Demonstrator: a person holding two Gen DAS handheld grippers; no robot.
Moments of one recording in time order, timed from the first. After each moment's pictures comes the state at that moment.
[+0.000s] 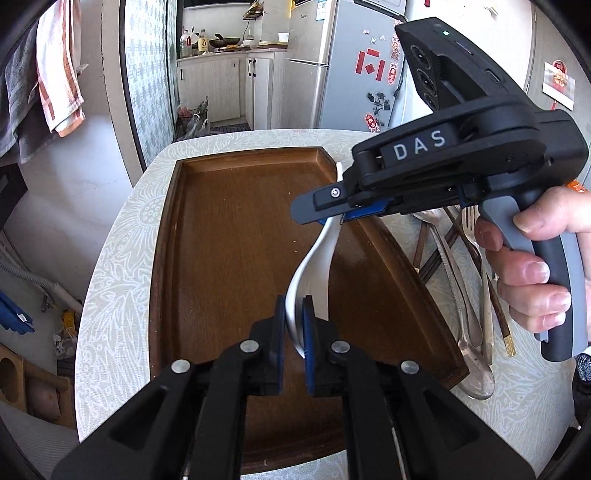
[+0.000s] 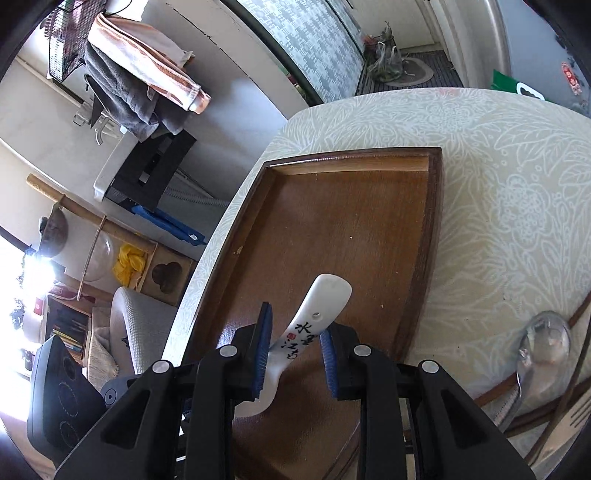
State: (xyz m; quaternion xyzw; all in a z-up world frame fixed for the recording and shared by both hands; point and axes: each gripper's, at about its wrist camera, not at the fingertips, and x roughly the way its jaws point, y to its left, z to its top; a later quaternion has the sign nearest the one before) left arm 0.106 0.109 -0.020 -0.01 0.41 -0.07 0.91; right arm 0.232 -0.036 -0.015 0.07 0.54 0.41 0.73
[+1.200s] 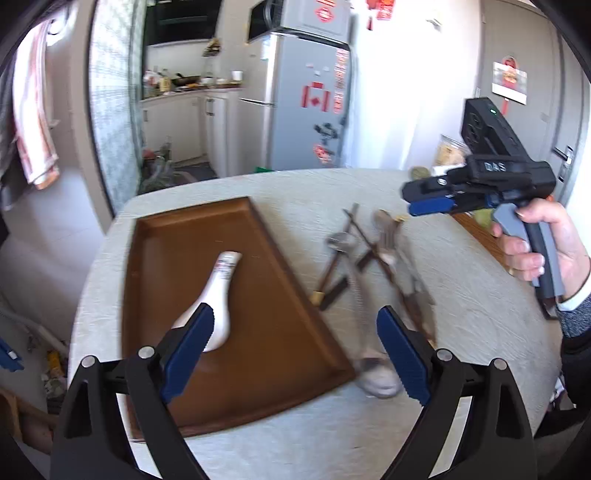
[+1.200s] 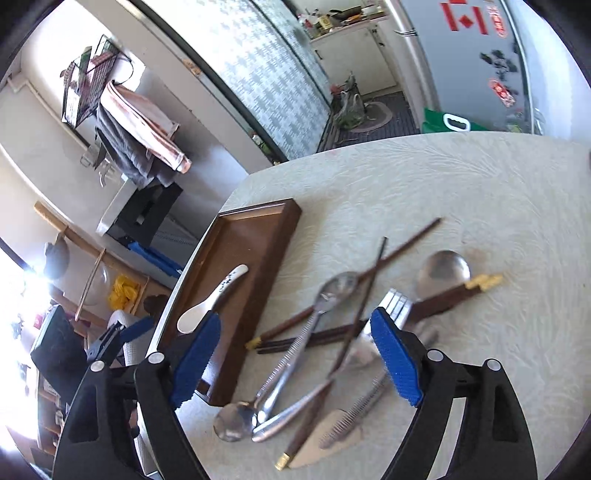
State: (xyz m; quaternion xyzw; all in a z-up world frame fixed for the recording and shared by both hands) left arm 0.060 0.059 0.028 0.01 0.35 -0.15 0.93; right arm 0.213 -0.235 0.024 0.12 0.47 0.37 0.79
